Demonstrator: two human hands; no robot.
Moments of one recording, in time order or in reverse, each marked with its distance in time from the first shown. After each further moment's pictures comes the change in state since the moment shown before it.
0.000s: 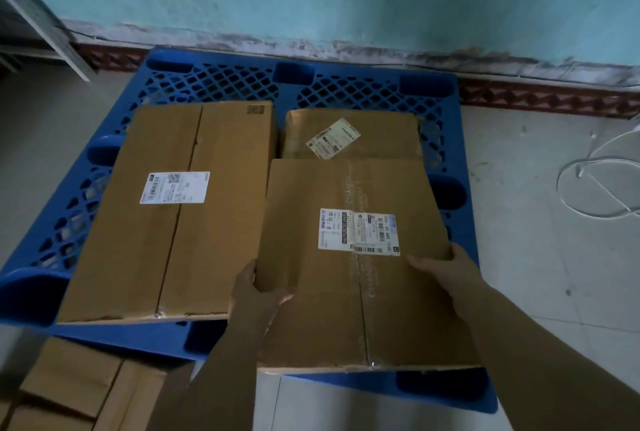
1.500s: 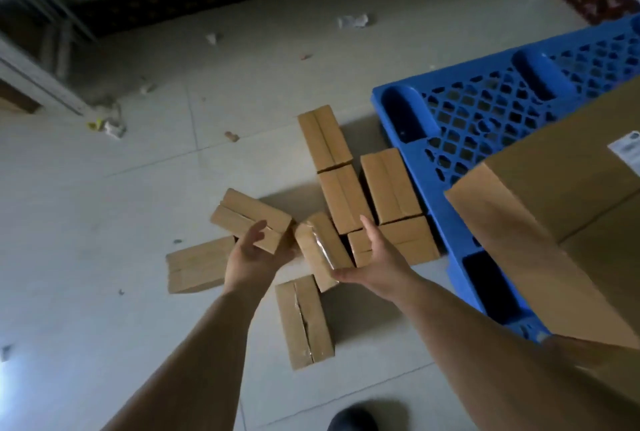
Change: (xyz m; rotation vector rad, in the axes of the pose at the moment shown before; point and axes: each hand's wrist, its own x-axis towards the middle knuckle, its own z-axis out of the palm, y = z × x) left_hand -0.182 -0.407 -0.329 -0.827 0.822 -0.321; right_hand -0.339 0.182 0.472 -1.114 -1.153 -0.622
